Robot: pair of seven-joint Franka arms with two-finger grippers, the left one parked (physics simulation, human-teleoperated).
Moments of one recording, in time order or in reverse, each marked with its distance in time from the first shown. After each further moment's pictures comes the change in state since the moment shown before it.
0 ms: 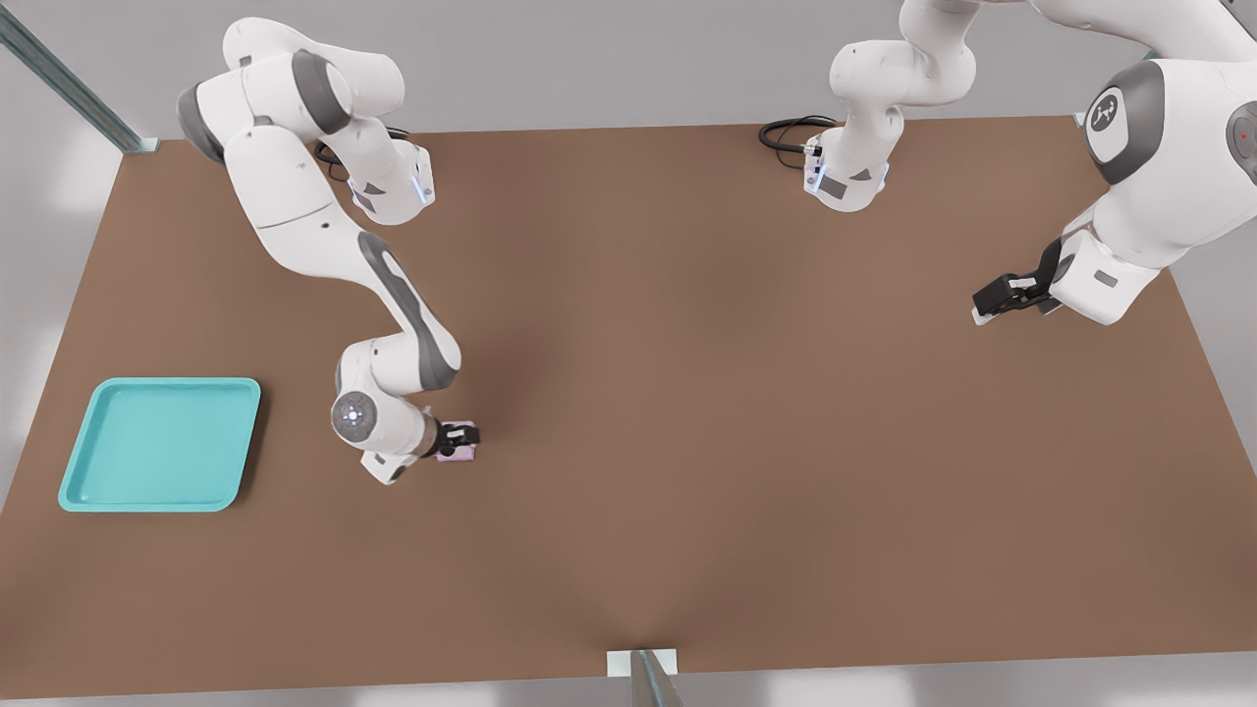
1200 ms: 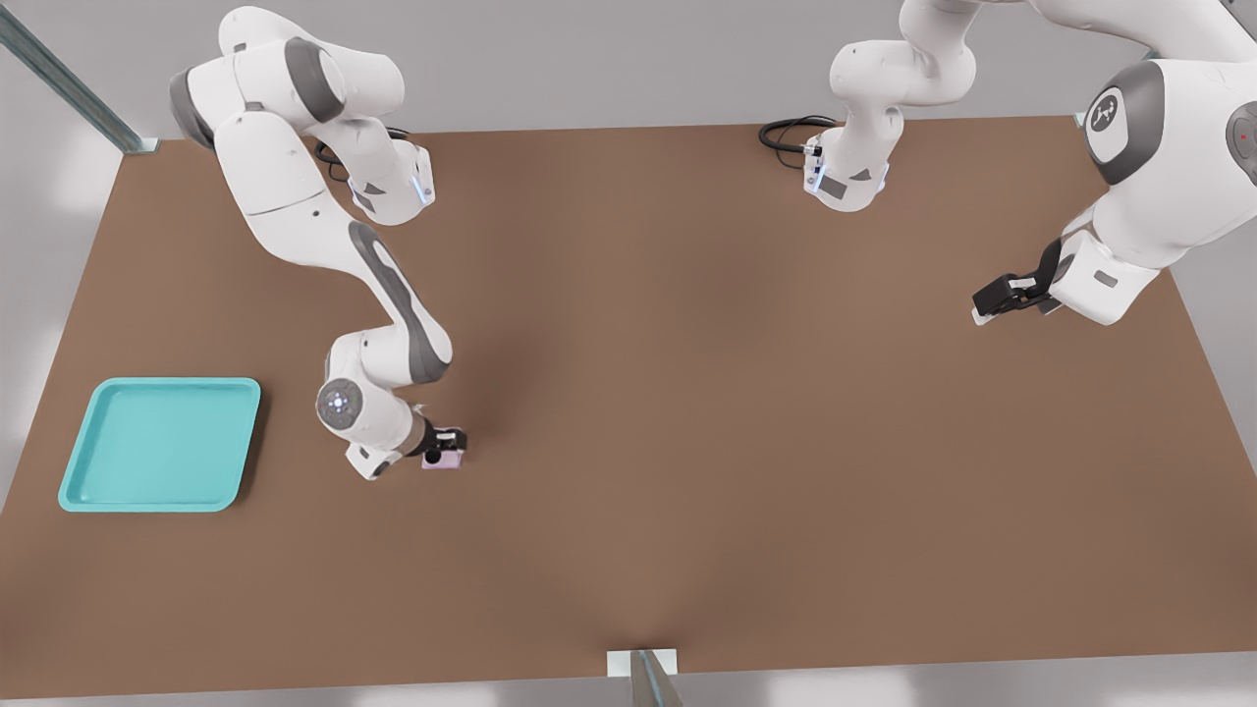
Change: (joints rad) arm -0.037 -0.077 -0.002 -0.050 0.002 0.060 0.069
